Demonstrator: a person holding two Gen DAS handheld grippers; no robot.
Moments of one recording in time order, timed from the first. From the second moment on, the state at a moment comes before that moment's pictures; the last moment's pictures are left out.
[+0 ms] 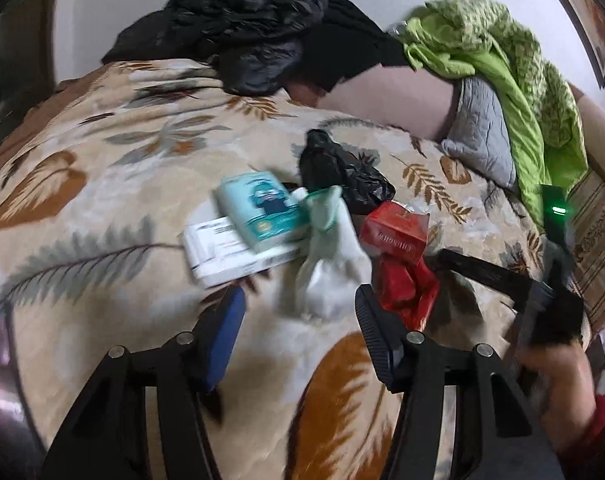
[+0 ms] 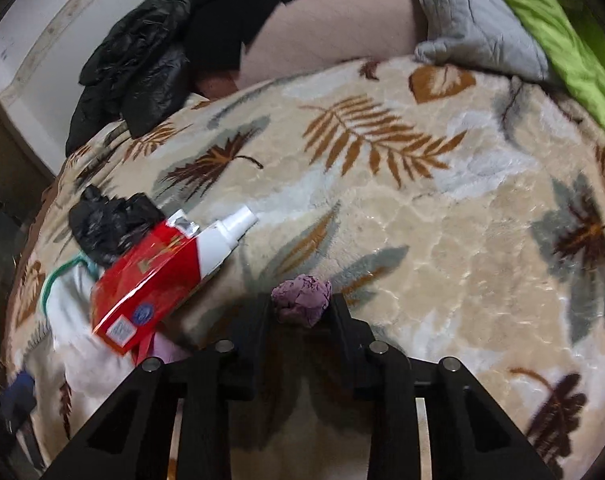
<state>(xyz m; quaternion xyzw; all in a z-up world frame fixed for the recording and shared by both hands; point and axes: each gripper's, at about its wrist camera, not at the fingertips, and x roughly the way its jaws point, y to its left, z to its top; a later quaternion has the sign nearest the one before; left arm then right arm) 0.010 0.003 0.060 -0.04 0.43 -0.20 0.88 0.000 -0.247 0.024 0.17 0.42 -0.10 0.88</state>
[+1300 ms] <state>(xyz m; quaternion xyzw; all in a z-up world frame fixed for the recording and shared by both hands) -0.094 0.029 0.085 0.05 0.31 -0.11 0.94 -0.149 -0.138 0.083 0.04 0.31 -0.03 0.95</state>
